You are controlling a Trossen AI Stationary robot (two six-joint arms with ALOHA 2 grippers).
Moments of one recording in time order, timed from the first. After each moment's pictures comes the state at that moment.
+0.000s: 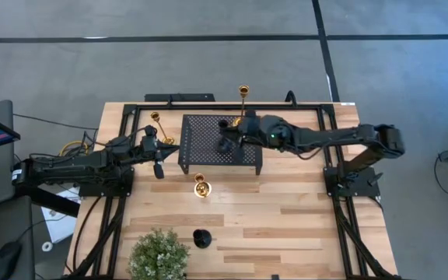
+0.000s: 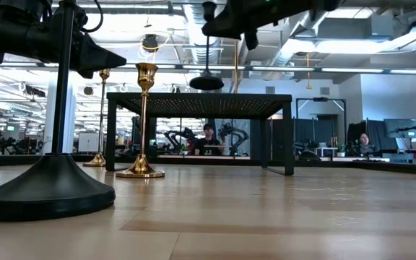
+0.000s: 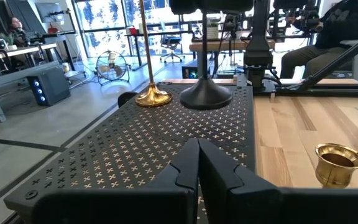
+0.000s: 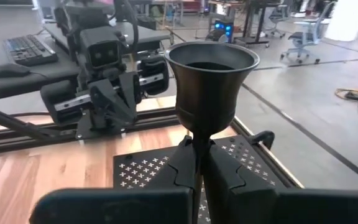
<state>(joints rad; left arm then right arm) 0.21 0.34 0.17 0.26 -0.06 0.13 -0.11 1.51 1.07 0.25 0.18 0.02</state>
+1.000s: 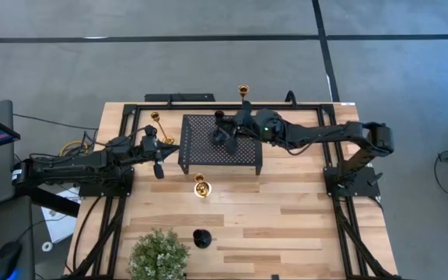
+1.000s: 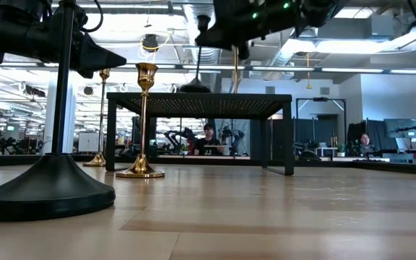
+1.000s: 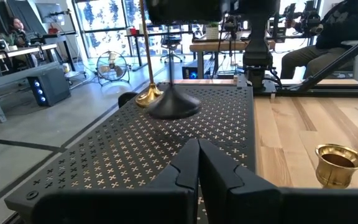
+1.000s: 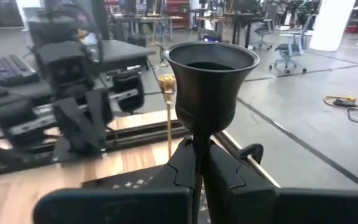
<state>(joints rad) 0.21 0.34 0.17 0.27 -0.06 0.13 -0.19 1.61 1.08 0.41 0.15 0.02</state>
